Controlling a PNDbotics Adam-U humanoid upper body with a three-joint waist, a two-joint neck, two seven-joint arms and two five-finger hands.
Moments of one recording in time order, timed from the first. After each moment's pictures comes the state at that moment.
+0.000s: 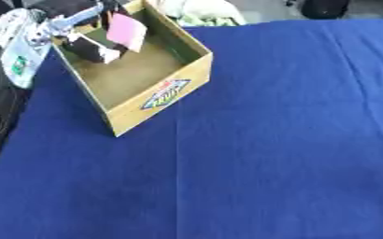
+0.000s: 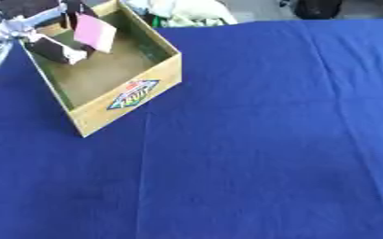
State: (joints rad) left arm -1.25 0.46 -0.16 -0.86 -0.94 -0.39 -0.31; right arm -0.14 -0.39 -0.48 -1.91 0.14 0.06 -0.31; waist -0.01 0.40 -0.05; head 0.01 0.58
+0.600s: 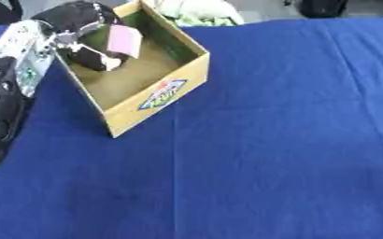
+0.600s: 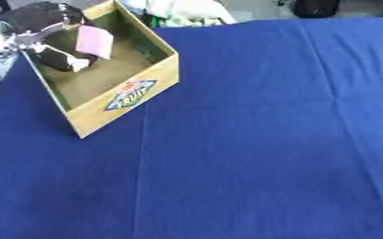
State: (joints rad) left arm -1.24 0.46 -0.15 -0.84 -1.16 -0.38 -0.20; right arm -0.14 -0.39 -0.48 -1.91 0.14 0.06 -0.31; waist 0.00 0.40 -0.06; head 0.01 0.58
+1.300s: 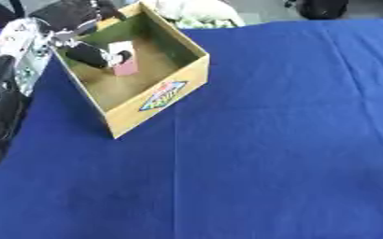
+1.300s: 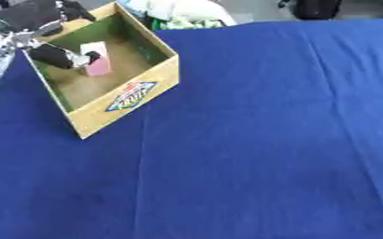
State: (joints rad) left arm -1.24 0.46 -0.13 -0.89 -1.02 -0.40 -0.22; right arm -0.14 -0.39 -0.48 -1.91 0.14 0.06 -0.31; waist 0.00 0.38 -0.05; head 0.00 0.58
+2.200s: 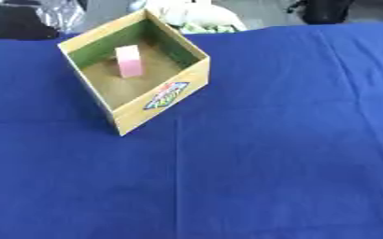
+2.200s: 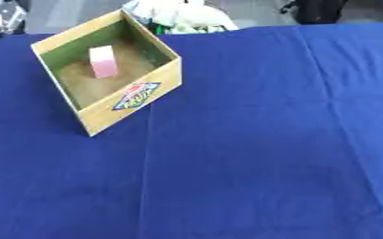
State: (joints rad) left arm -0.70 0.71 -0.07 -1.93 -0.21 -0.17 -0.13; right arm -0.13 -0.39 -0.49 -1.95 0.17 0.09 -0.34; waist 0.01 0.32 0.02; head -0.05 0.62
